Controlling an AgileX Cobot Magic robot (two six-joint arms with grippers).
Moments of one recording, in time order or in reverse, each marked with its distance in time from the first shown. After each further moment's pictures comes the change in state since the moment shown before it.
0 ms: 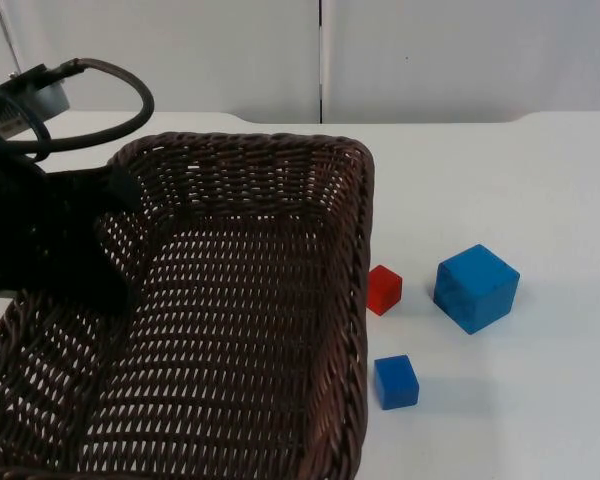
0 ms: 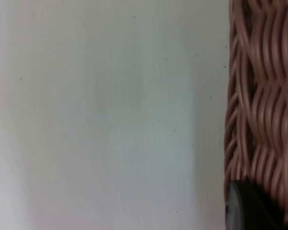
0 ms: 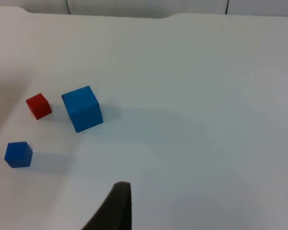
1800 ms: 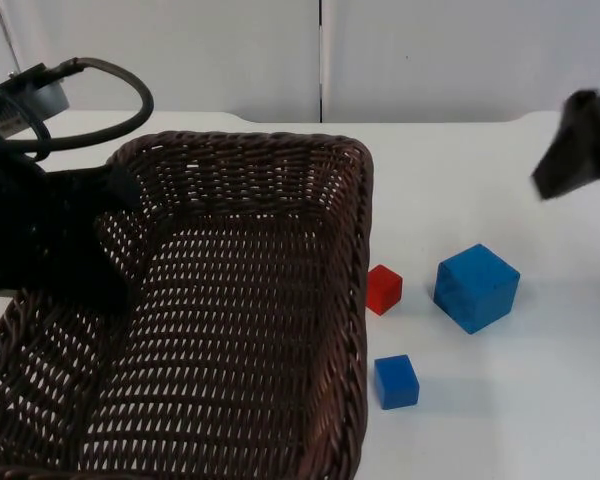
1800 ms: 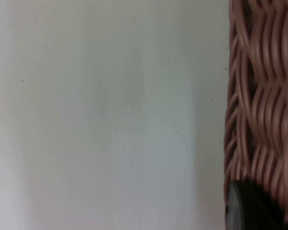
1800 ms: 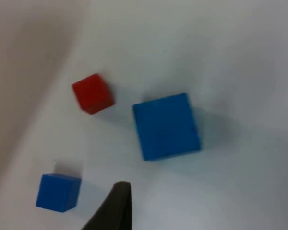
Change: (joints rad) right arm 0.236 1.538 -0.461 0.229 -0.527 -0.206; left arm 0.000 0.000 0.000 -0.001 -0.003 0.000
